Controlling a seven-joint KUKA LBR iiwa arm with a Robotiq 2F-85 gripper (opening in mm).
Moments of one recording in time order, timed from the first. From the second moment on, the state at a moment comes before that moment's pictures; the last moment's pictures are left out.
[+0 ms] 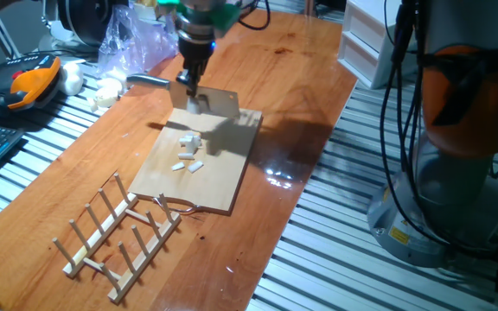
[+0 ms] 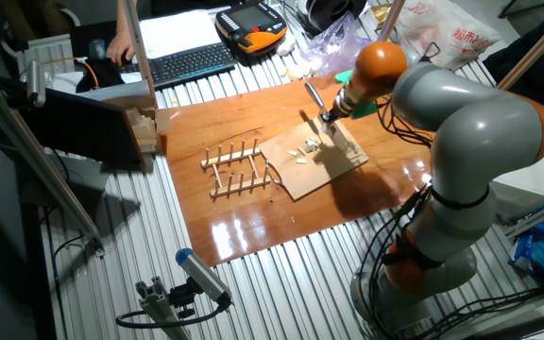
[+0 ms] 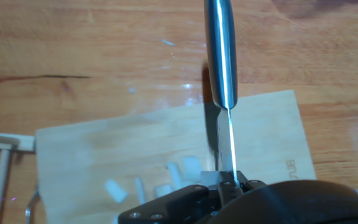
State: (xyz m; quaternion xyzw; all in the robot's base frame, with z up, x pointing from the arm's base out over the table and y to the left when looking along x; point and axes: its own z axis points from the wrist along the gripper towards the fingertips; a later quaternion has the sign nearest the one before) arm 0.556 -0.003 0.169 -0.04 0.99 0.01 0.12
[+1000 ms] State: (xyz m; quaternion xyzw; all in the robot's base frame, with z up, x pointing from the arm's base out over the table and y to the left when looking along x) arm 0.544 0.028 0.151 -0.03 0.99 0.01 0.12
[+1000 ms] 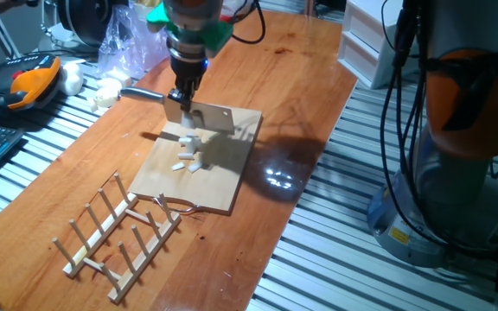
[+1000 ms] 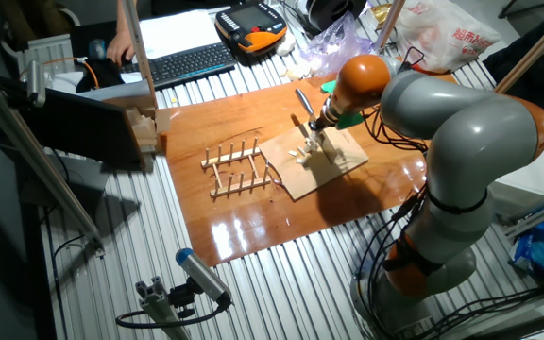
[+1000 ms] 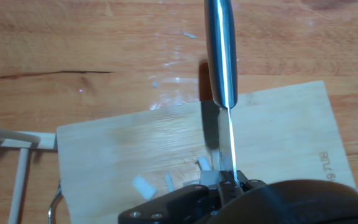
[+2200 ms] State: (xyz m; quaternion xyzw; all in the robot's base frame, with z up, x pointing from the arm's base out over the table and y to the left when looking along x) arm 0.533 0.033 0.139 -0.03 0.99 0.00 0.13
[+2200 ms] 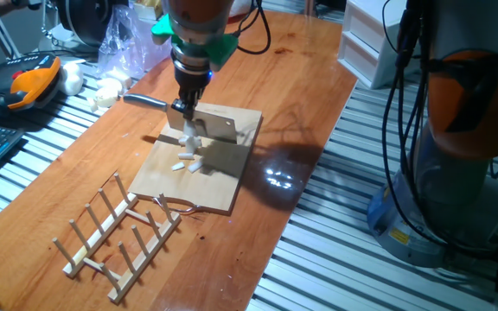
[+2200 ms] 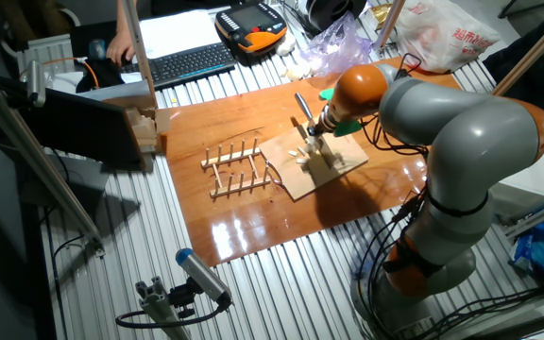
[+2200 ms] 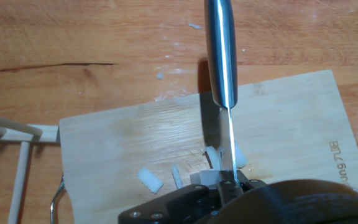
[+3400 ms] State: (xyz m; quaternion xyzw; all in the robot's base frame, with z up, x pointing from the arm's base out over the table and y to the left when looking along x) arm 0.529 0.037 0.121 -0.02 0.99 -0.01 0.17
